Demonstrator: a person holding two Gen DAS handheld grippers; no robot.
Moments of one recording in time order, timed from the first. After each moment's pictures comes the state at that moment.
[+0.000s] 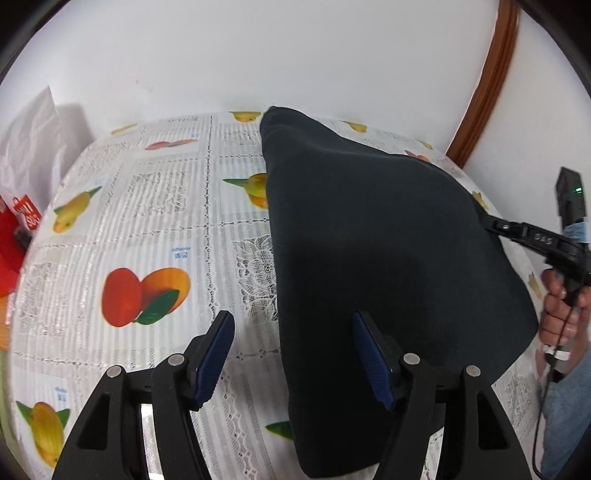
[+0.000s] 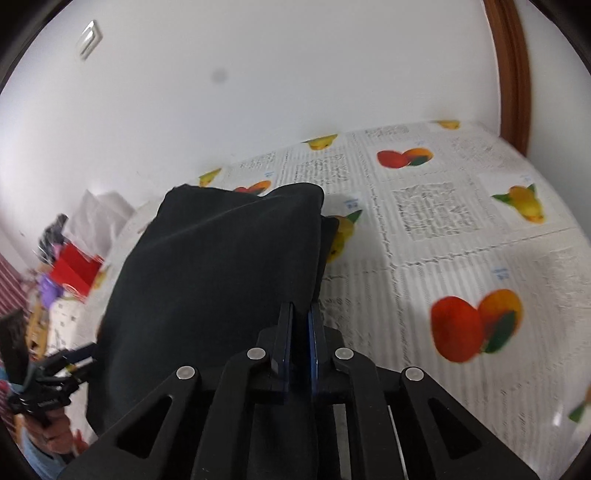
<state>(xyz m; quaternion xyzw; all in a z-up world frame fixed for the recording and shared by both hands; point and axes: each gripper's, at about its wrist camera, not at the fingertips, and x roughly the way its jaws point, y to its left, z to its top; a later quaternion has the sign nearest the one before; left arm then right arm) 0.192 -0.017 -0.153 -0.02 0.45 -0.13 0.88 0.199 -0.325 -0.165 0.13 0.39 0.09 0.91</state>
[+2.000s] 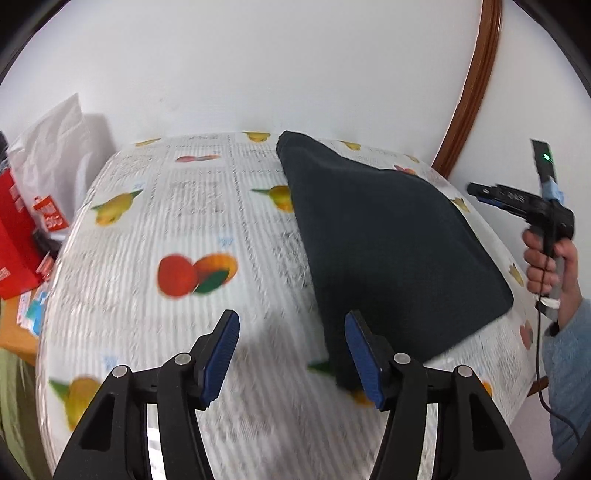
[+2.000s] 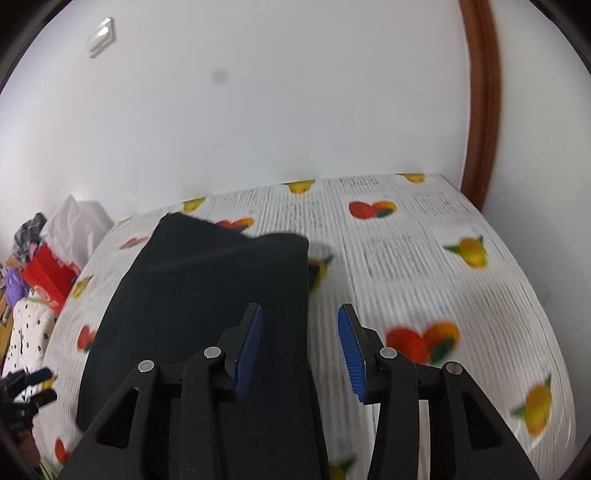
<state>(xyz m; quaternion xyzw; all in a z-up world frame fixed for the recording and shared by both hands) 0.157 0.031 -0.129 -0.02 0.41 -0.15 0.90 0.191 -0.311 -0.116 0.07 0.35 0.02 0.93</state>
